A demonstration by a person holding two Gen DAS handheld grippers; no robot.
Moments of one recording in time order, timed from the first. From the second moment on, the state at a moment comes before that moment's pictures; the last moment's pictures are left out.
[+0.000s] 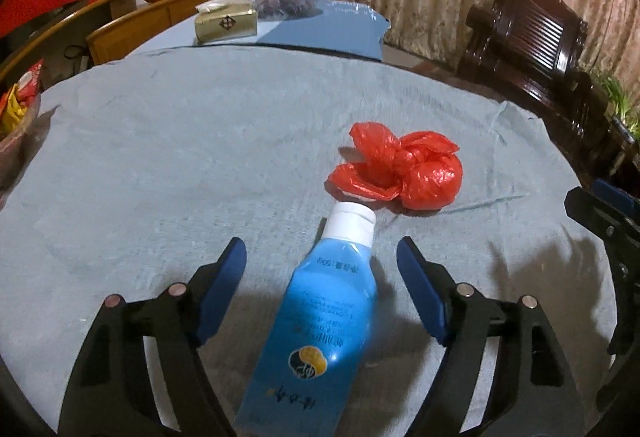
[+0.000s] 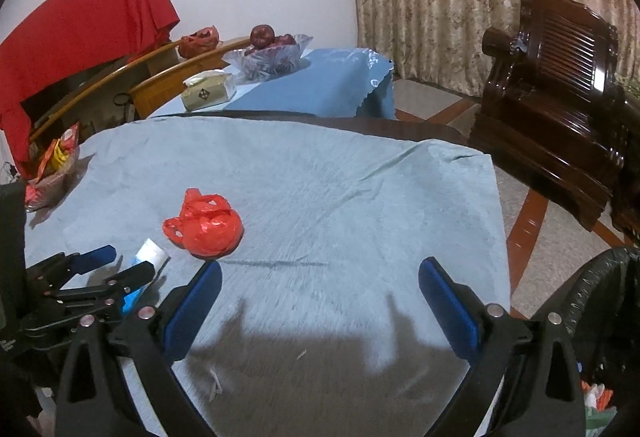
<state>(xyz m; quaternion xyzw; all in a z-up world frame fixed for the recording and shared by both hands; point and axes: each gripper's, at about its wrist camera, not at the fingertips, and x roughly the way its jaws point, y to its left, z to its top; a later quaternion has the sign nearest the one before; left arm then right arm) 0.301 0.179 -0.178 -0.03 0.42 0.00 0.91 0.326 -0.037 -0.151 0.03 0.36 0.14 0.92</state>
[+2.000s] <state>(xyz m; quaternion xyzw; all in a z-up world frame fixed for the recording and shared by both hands) 0.296 0.208 -0.133 -0.05 0.38 0.01 0.92 0.349 0.029 -0.142 0.02 0.38 0.21 0.90</state>
